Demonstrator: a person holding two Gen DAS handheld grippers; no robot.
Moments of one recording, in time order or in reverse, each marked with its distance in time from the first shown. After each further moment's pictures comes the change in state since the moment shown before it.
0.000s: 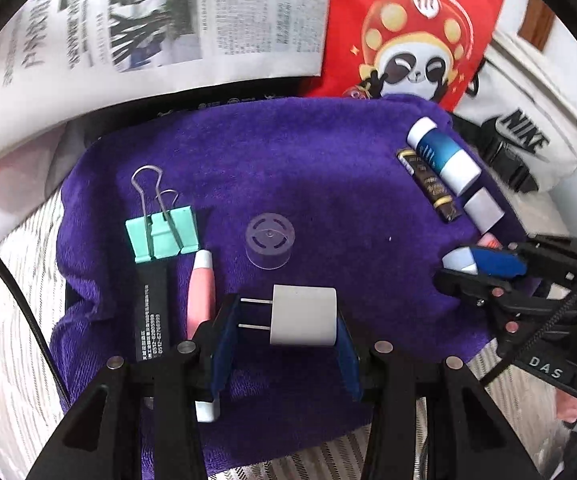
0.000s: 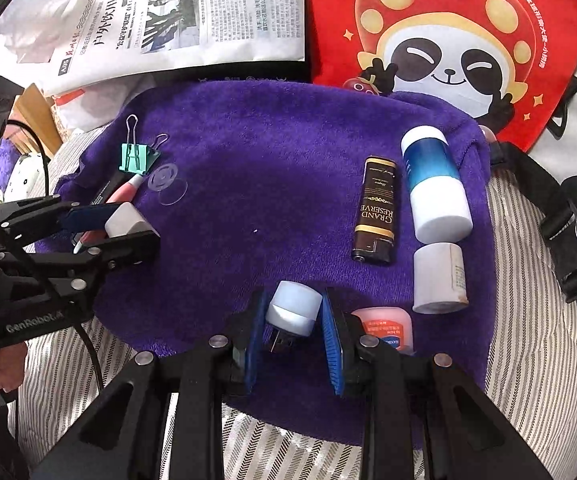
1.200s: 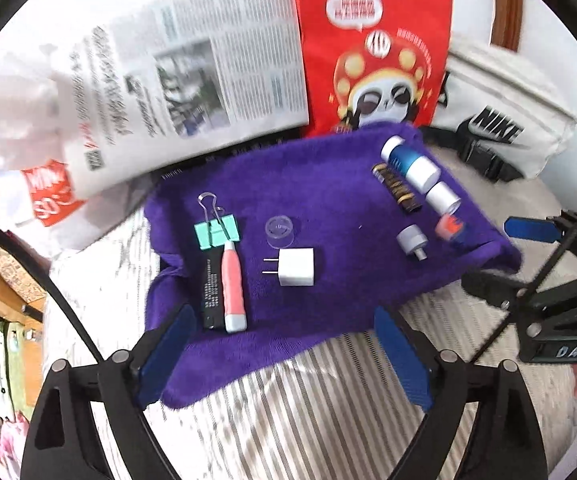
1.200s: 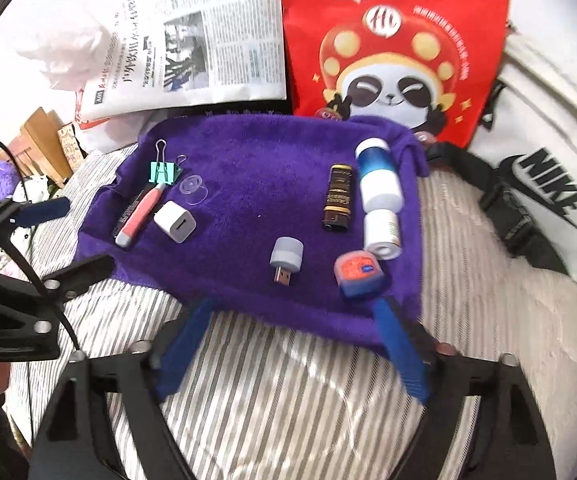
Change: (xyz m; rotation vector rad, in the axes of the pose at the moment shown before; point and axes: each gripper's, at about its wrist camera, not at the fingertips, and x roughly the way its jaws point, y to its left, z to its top) left arm -0.105 -0.025 -0.037 0.038 -0.113 0.146; right arm -0.086 -0.004 -0.038 0.064 -0.094 -0.043
